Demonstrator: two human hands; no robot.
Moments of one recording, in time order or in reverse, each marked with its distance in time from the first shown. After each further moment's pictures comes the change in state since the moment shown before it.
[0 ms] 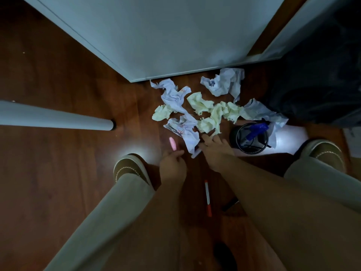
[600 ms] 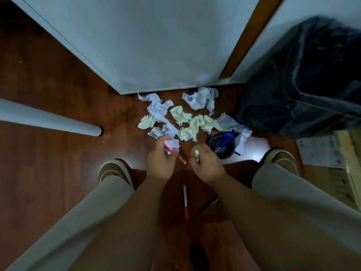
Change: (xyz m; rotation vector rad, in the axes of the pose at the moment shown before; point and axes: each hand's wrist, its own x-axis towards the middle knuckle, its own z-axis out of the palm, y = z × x) left_hand -0.034 0.062 -0.037 -0.275 0.044 0.237; right_hand -0.078 0.011 -0.040 0.788 0.345 0.127
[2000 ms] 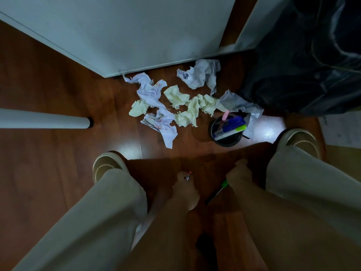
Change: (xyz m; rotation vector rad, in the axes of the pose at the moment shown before) left_hand -0.062 -0.077 0.090 0.538 -0.616 -0.292; right_hand -0.019 0.135 0.049 0.168 -0.049 1.054
